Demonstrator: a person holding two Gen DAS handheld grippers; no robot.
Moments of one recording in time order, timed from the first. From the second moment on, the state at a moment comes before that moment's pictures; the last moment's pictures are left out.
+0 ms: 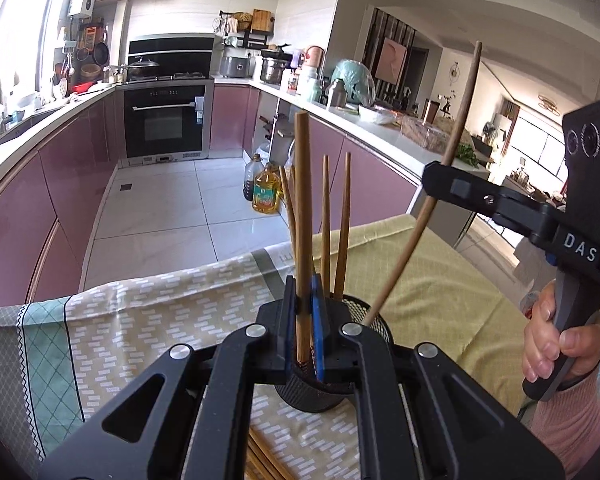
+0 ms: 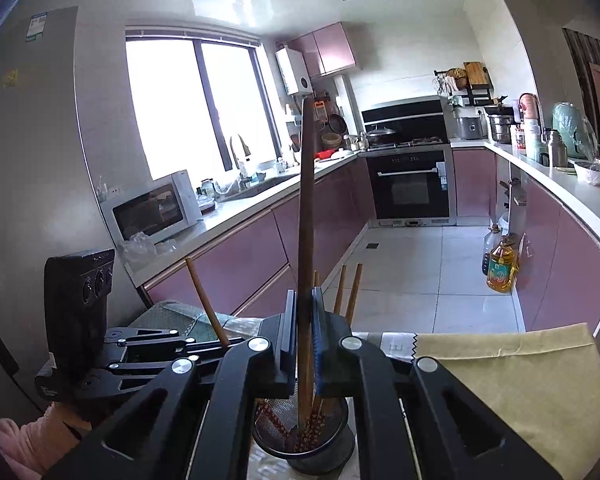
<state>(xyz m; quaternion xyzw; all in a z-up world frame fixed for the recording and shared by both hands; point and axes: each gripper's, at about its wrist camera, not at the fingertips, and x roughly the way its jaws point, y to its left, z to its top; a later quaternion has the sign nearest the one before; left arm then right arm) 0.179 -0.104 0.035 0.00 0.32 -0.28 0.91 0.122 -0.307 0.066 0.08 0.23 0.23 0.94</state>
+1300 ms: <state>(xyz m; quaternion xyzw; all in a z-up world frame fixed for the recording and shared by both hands) 0.127 -0.035 -0.032 0.02 0.34 -0.18 0.92 0.065 -0.253 -0.001 0.03 0.30 0.30 0.91</state>
